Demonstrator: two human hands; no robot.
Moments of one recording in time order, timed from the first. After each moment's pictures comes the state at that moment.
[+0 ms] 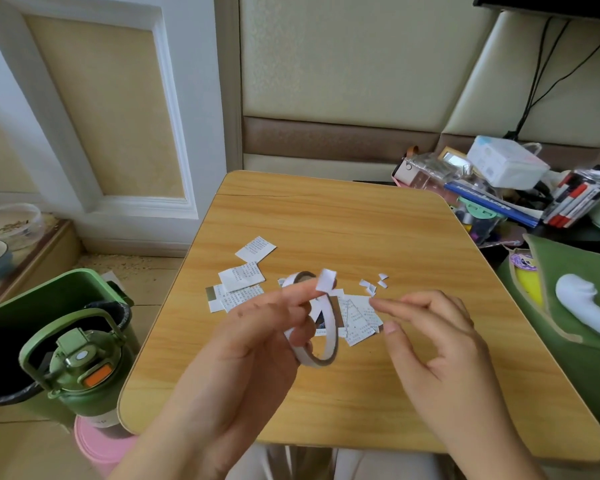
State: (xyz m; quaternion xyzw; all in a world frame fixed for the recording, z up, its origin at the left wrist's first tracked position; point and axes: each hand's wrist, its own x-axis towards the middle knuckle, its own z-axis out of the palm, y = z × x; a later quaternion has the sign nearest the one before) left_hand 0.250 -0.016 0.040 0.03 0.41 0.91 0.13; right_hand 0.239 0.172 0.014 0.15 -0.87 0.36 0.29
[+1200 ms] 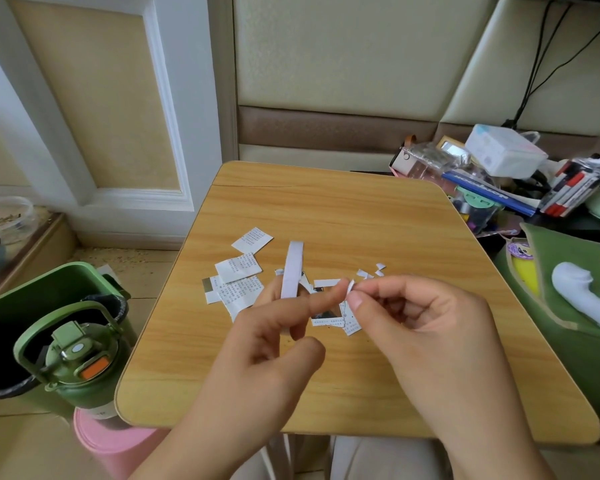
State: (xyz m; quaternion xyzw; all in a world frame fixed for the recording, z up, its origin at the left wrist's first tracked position) left_hand 0.264 -0.009 0.043 0.13 0.71 0.70 -0.02; right_hand 0.256 0.133 0.063 0.05 -0.79 0.59 0.14
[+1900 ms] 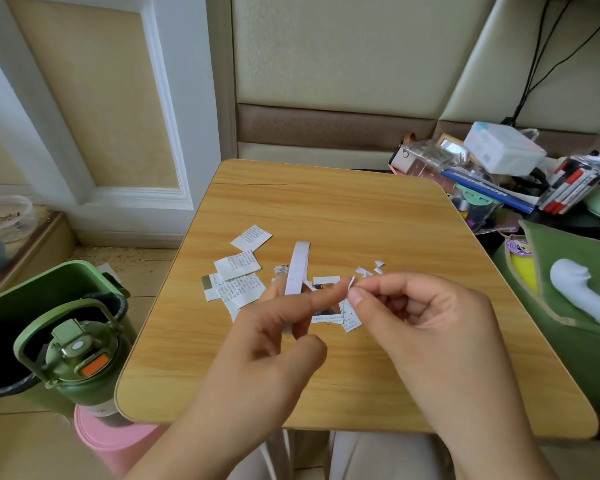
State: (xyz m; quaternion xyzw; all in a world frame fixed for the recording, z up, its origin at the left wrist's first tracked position) left_hand 0.264 -0.009 0.040 0.13 0.71 0.70 0.00; right_hand 0.258 0.136 0.064 0.06 -0.80 0.59 0.14
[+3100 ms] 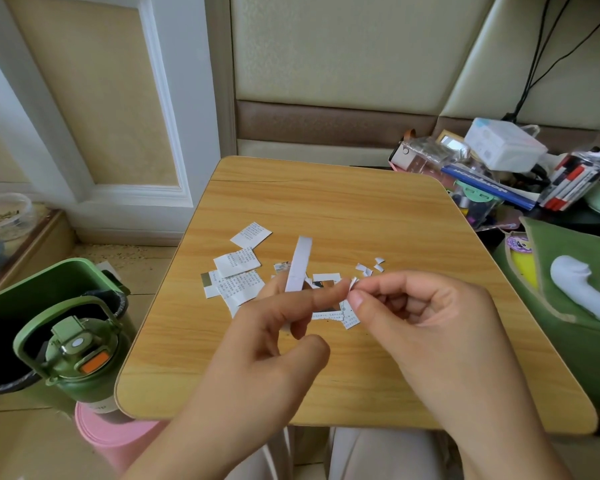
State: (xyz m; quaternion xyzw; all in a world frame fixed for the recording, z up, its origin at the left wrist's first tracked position) left_hand 0.268 -0.008 0.049 0.11 0.73 0.68 0.00; right_hand 0.259 0.138 0.068 0.06 -0.79 0.60 0.10
